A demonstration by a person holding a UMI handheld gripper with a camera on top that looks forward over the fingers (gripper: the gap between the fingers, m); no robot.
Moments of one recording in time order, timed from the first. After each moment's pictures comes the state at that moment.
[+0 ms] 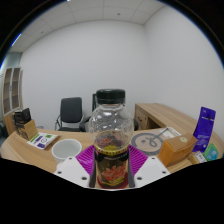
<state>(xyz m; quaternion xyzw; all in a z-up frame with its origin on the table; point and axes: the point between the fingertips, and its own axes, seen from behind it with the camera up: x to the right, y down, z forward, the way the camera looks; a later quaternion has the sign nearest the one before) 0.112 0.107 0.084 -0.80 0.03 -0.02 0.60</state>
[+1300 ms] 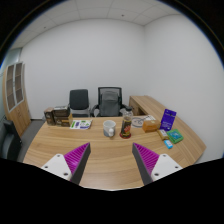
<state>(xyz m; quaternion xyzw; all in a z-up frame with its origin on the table) -0.051 -0.270 0.270 -0.85 0.05 -0.06 0.52</state>
